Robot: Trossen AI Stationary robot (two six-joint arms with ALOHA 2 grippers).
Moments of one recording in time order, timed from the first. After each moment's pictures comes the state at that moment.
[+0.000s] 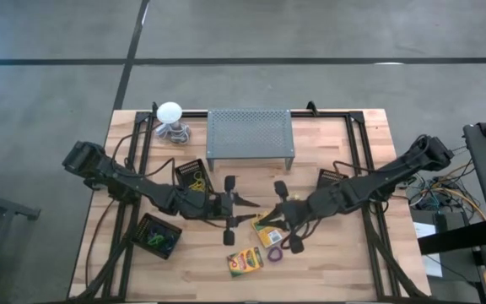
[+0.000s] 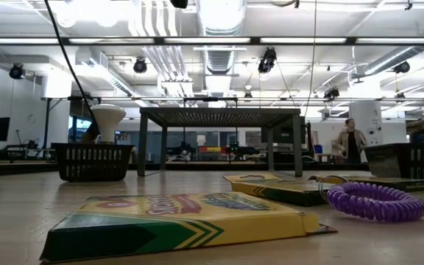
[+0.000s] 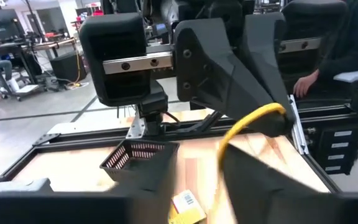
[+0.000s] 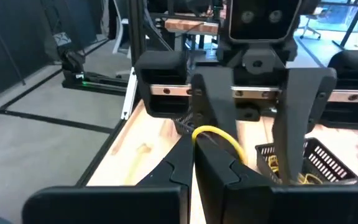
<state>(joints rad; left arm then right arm) -0.36 1.57 0.98 0.47 -0.35 0.07 0.42 1.41 1.04 0.12 0.20 0.07</state>
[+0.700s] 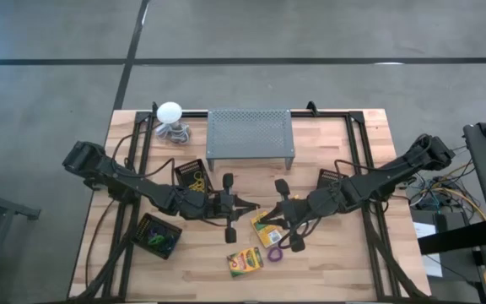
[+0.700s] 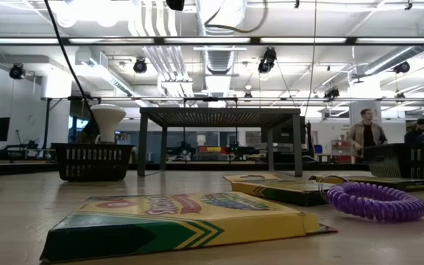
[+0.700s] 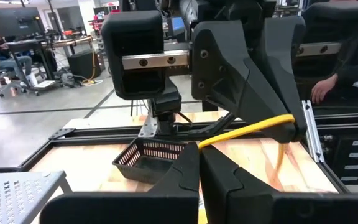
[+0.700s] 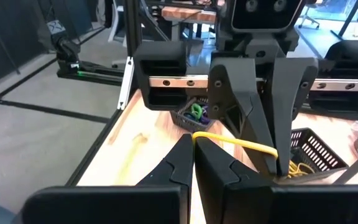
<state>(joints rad) -0.36 1.57 0.98 0.48 -0.42 0.04 0.42 1.40 1.07 0.03 0.20 0.07</state>
